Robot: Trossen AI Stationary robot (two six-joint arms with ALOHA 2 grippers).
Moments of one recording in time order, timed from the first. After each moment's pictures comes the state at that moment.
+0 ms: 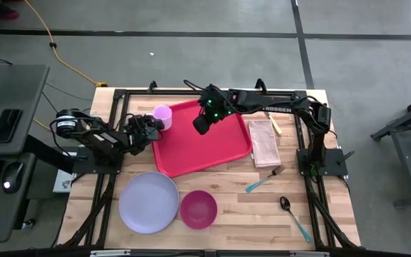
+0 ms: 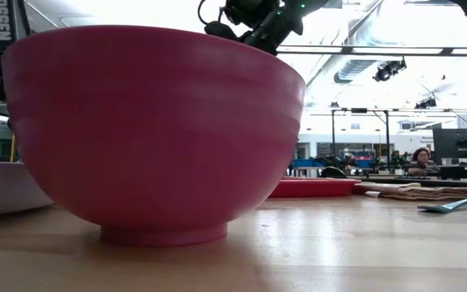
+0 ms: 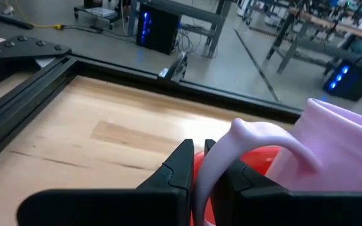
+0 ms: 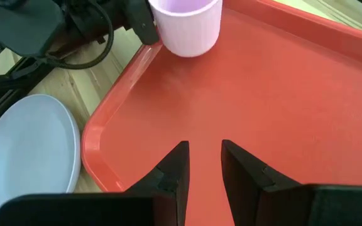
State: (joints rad) left arm 0.27 1.51 0.15 0.70 -1.16 -0.94; right arm -0.27 1.89 1.64 -0.56 -0.12 0.49
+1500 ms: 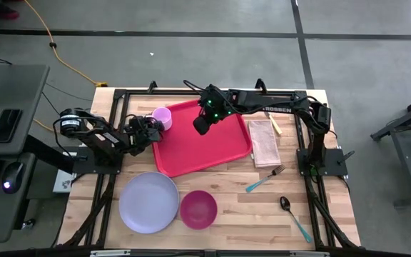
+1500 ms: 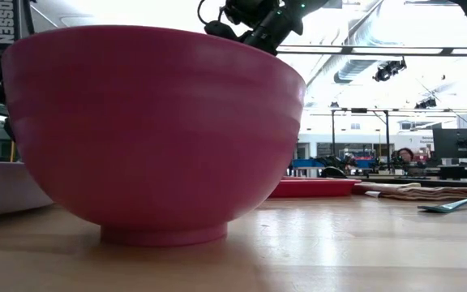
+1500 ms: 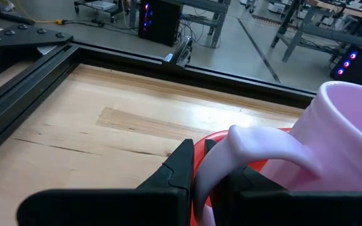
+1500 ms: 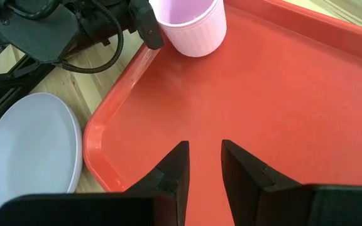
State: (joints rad) left arm 0.27 1.55 0.14 0.67 -1.14 -0.97; right arm -0.27 1.89 1.64 -0.57 -0.13 0.49
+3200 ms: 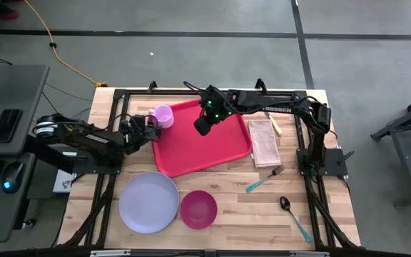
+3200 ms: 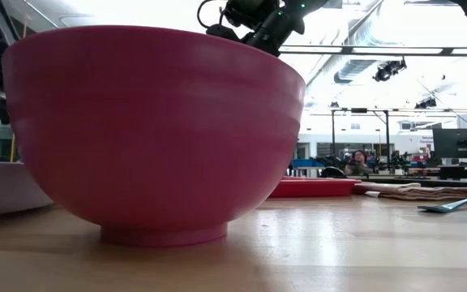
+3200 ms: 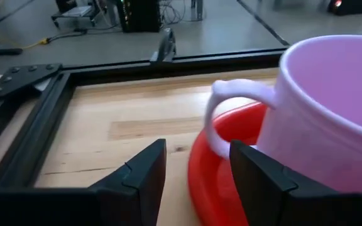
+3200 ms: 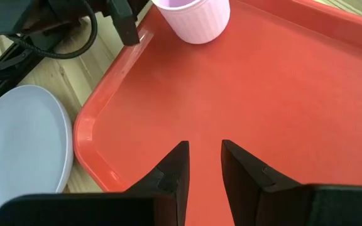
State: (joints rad) left arm 0.27 1.26 0.14 0.33 -1.03 -0.72; right arm -0.27 1.89 1.64 -0.61 -0.12 0.49
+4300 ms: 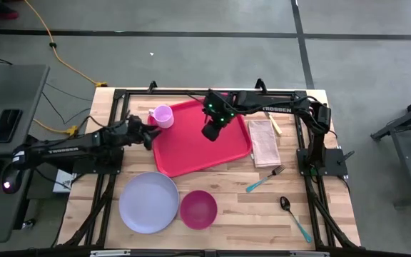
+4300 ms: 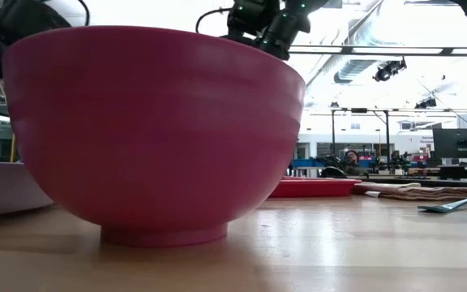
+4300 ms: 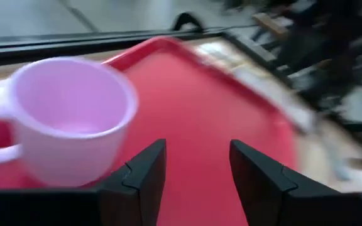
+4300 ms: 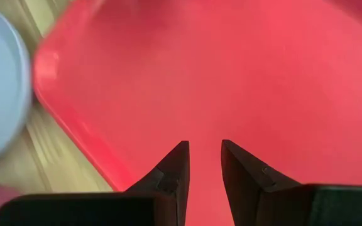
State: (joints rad) left arm 0.27 0.39 0.14 -0.04 -0.23 -0.52; right arm -0.27 1.89 1.64 -0.81 -0.12 0.33
